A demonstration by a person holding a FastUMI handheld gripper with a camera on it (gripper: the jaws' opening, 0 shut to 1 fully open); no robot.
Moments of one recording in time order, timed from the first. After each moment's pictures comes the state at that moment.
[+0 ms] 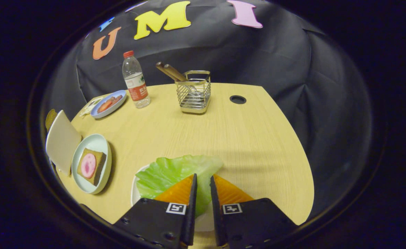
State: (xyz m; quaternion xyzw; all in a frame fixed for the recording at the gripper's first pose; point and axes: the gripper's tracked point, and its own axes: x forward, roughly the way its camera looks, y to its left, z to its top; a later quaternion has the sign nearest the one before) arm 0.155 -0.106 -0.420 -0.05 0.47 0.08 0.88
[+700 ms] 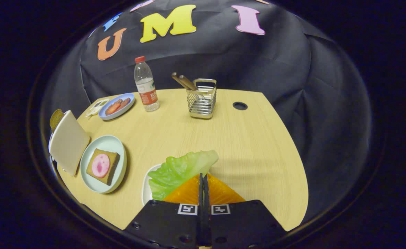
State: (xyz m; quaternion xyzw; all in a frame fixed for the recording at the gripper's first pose) arm 0.127 -0.089 -0.367 -0.04 0.45 0.08 0.89
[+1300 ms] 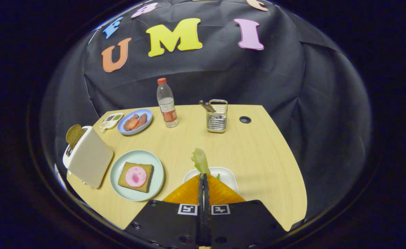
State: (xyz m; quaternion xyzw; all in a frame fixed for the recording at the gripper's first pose) arm 0.083 -0.022 -0.289 -0.02 0.43 0.08 0.90
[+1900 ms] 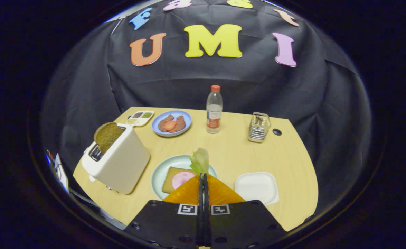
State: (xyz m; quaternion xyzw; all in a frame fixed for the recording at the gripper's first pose) arm 0.048 0.136 -0.254 -0.05 0.42 0.15 0.90
